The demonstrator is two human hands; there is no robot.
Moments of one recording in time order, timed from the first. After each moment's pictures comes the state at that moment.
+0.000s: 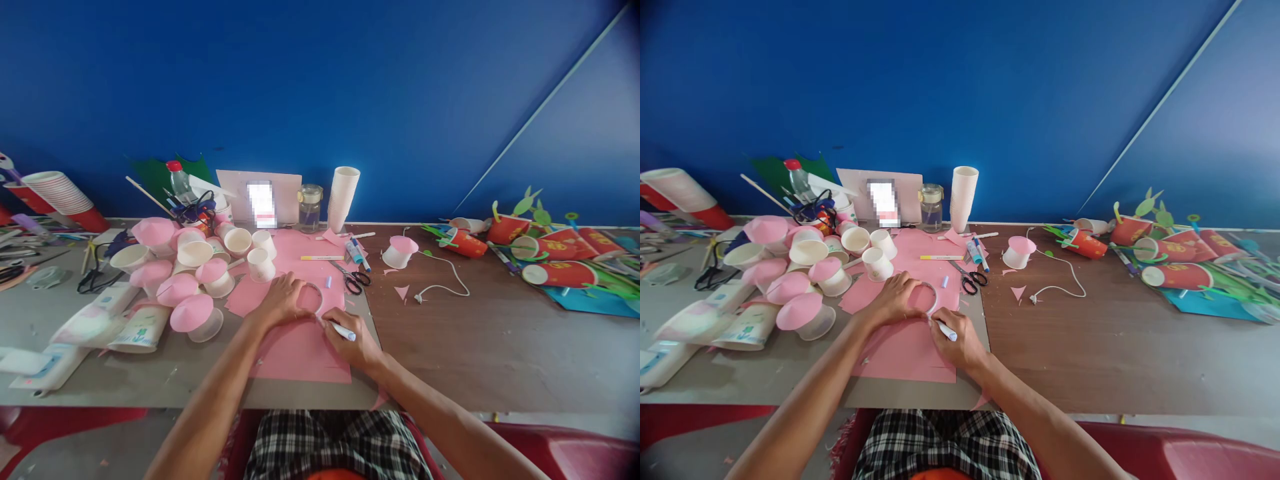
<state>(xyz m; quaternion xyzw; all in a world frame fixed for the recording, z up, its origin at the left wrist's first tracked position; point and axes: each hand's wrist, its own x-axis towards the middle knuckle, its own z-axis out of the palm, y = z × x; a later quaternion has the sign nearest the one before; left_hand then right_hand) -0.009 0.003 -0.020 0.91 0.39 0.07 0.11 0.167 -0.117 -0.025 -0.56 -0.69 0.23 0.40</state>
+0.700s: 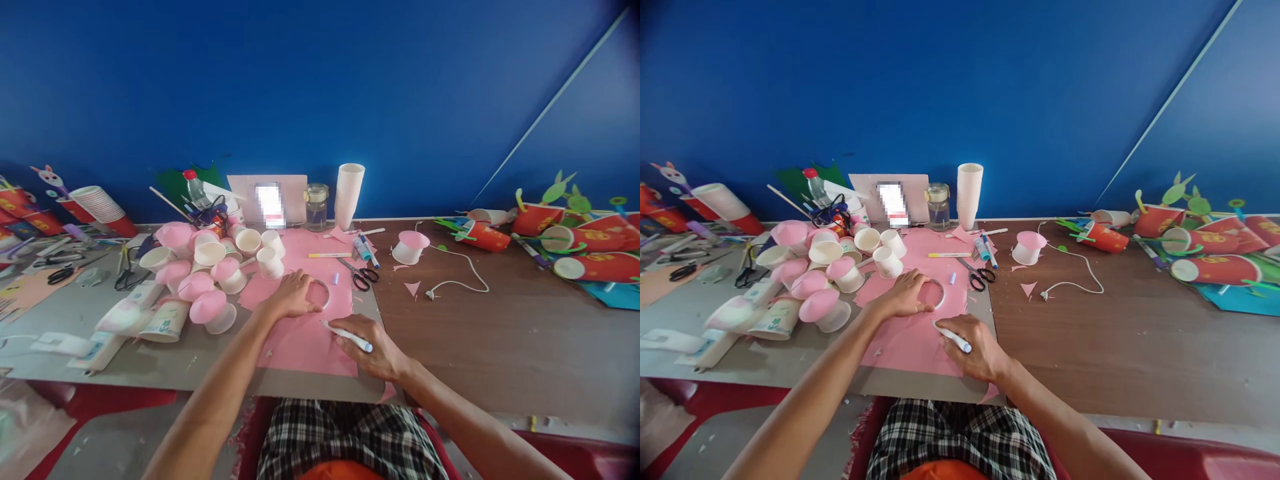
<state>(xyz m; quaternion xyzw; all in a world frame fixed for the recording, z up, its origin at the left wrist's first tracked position) 0.000 0.001 -0.001 0.90 0.41 -0.01 0.14 0.188 -0.140 -0.012 -0.45 -0.78 0.24 0.38</state>
